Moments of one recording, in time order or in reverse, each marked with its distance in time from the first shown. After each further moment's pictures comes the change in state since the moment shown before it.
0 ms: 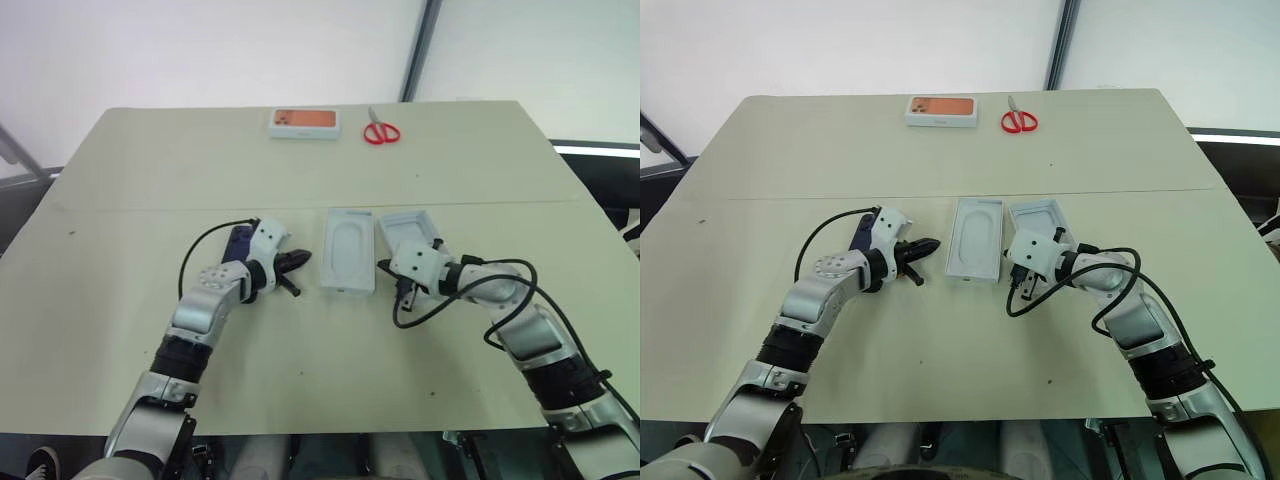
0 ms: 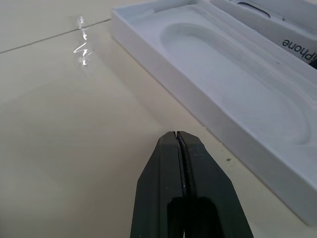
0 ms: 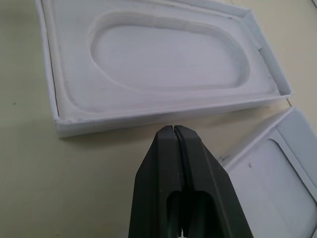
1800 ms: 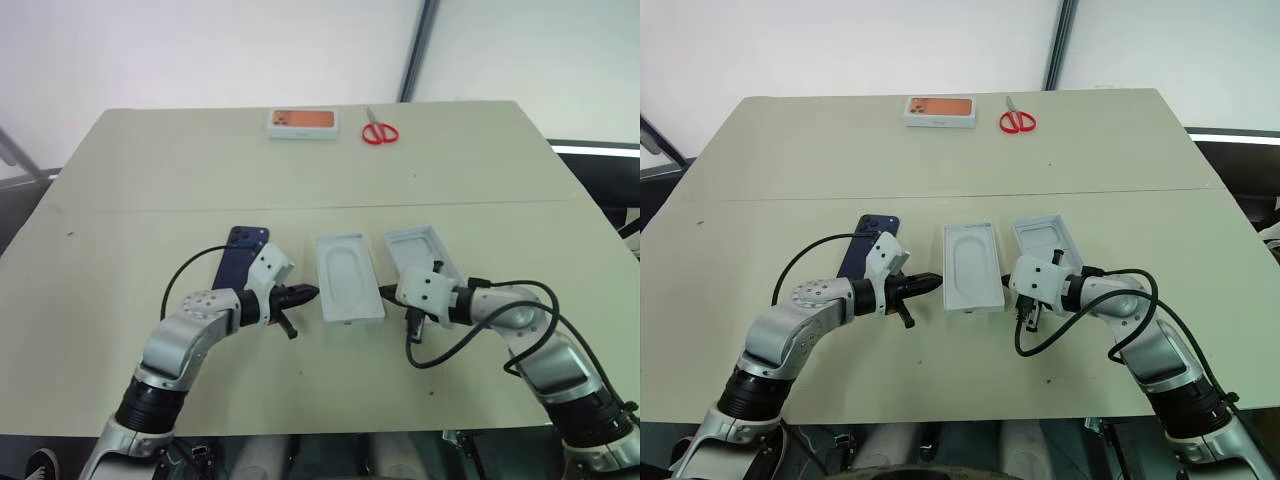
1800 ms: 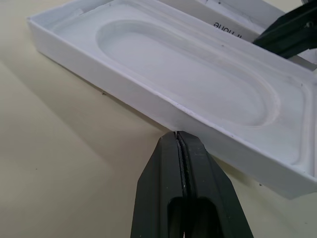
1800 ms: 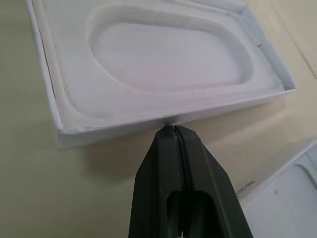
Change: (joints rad) left arm 0.225 0.112 0.014 -0.446 -0.120 0.283 -0.082; right arm 0.160 -0.061 -0.048 -0.220 0.098 0.037 0.099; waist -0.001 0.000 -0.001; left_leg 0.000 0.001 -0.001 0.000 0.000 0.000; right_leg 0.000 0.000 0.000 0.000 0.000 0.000
